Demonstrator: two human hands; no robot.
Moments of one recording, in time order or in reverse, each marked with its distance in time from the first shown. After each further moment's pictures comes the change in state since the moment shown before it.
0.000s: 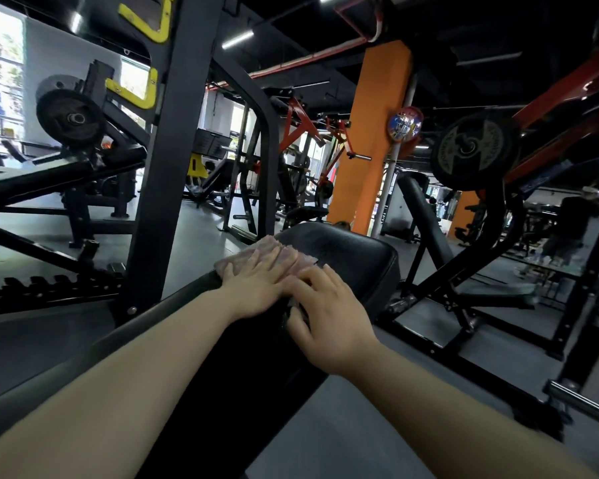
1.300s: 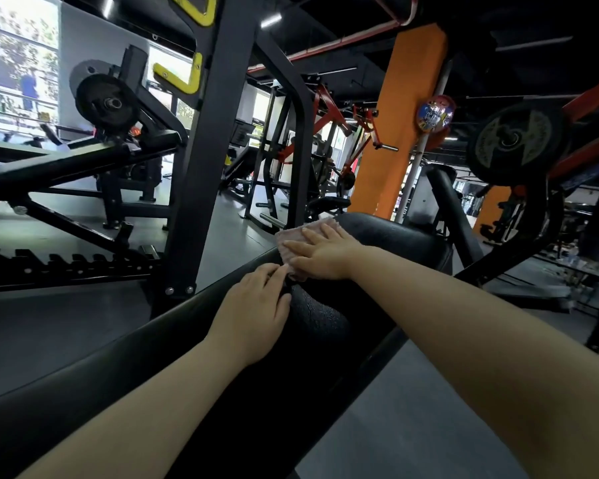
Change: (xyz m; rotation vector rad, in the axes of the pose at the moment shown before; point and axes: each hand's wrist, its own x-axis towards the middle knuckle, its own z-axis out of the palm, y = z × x) left_hand -0.079 -0.048 0.031 -0.016 0.464 0.043; right_hand 0.118 0.012 0.042 -0.414 -0.797 0.066
